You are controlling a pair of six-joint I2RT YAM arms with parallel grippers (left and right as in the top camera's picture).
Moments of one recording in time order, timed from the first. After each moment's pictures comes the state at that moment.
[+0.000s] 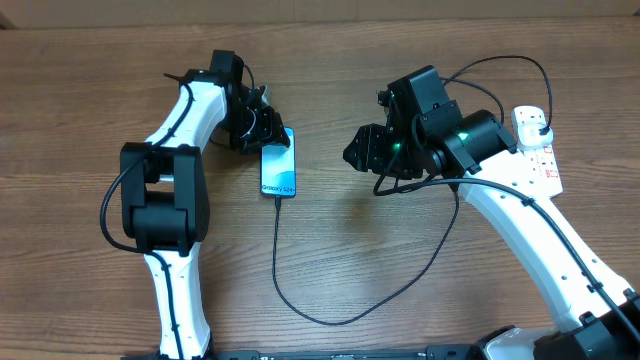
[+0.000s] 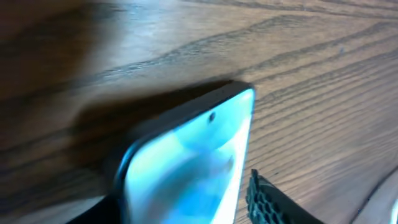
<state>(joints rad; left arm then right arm) -0.10 2.31 1.77 -0.96 0.48 -0.19 0.46 1.57 1.47 -0.97 -0.30 0.60</state>
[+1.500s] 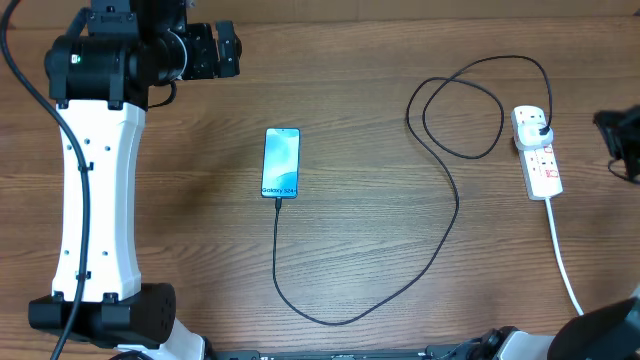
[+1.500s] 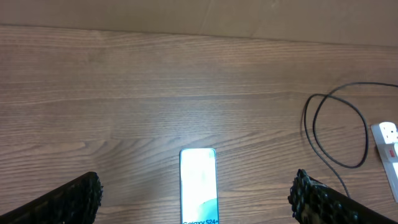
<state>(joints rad) -0.06 1.76 2.12 -1.18 0.20 -0.15 -0.69 1.52 1.36 -0.75 -0.62 0.53</state>
